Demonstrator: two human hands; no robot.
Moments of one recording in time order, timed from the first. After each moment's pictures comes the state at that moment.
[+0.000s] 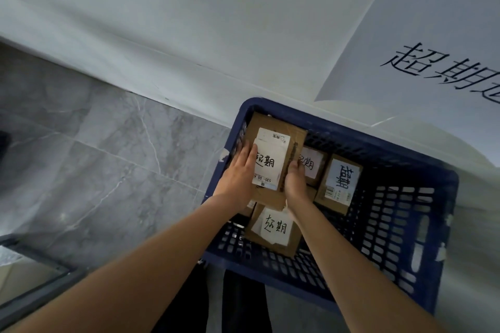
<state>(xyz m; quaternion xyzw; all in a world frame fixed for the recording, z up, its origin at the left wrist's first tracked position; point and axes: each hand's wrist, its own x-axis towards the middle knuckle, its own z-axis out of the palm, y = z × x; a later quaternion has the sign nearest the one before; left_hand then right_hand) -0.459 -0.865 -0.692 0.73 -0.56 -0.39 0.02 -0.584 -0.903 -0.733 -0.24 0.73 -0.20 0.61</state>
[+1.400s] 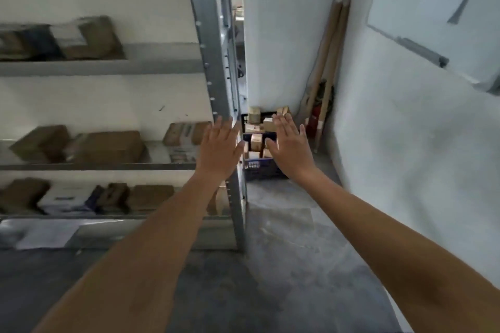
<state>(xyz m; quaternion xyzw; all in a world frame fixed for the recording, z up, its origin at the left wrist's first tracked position) -0.226 -0.282 -0.144 0.98 -0.11 0.15 0.01 -0.216 -0.470 -0.154 -0.97 -0.11 -0.16 0.16</state>
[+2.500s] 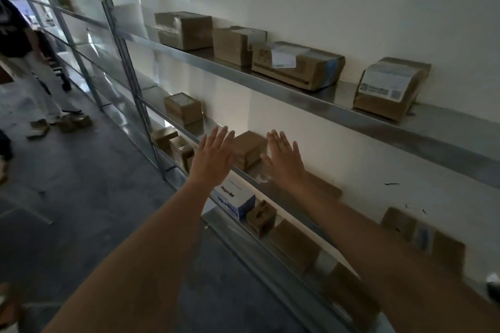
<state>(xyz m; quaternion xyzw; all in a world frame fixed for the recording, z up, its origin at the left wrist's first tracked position) -0.185 0.295 -0.147 0.96 0.24 0.17 -0.04 -0.037 0.156 -0.164 -0.87 -0.46 -0.07 0.14</state>
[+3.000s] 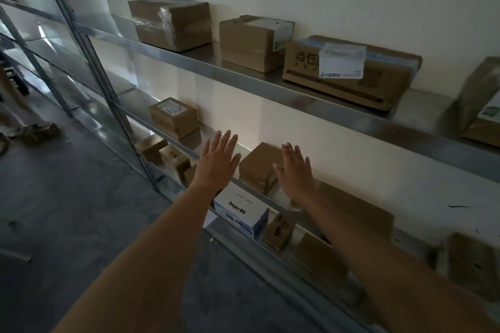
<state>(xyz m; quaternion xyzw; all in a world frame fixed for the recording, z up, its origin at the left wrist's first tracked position) -0.102 0.470 -0.180 0.98 0.19 0.11 0.01 0.023 0.294 -0.219 -0.92 -0.34 -0.01 0.20</state>
